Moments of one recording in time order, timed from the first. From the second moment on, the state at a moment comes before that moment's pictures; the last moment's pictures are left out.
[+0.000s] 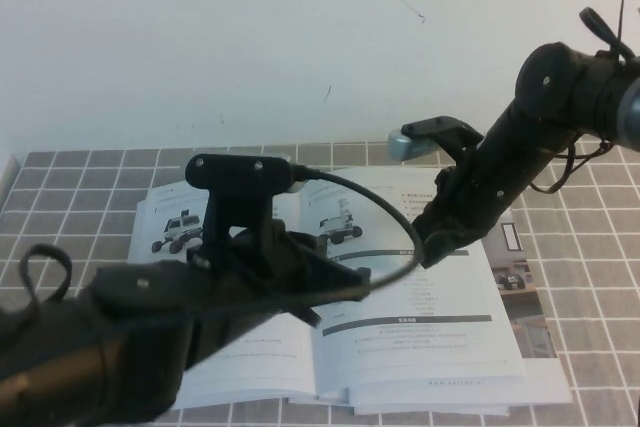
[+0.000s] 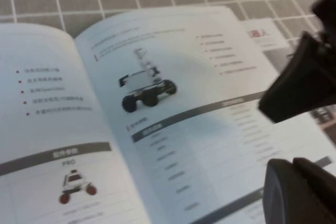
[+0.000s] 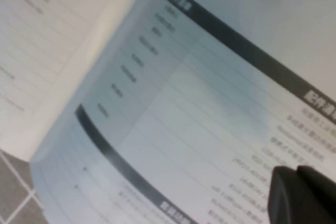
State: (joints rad) right arm 0.36 2.16 -1.68 0.49 1.08 -0.56; left arm -0.79 1.40 -0.80 -1.74 -0.23 1.26
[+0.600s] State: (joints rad) right arm 0.36 2.24 -1.66 0.42 1.05 -0.46; left arm -0.51 1.83 -0.84 -1.73 -0.01 1.34
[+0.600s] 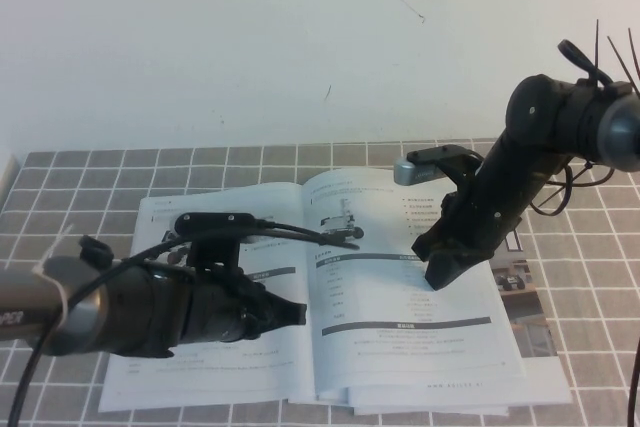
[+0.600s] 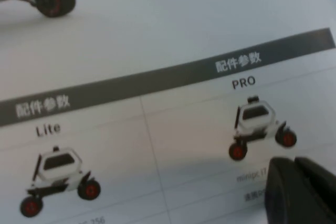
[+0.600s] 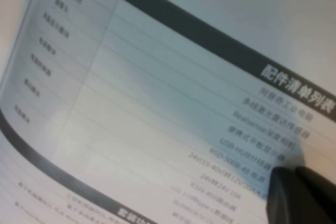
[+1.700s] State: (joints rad) right arm 0.36 1.24 -1.56 -0.08 1.18 -0.35; left arm -0.50 0.87 -0.83 -1.70 -0.16 1.65
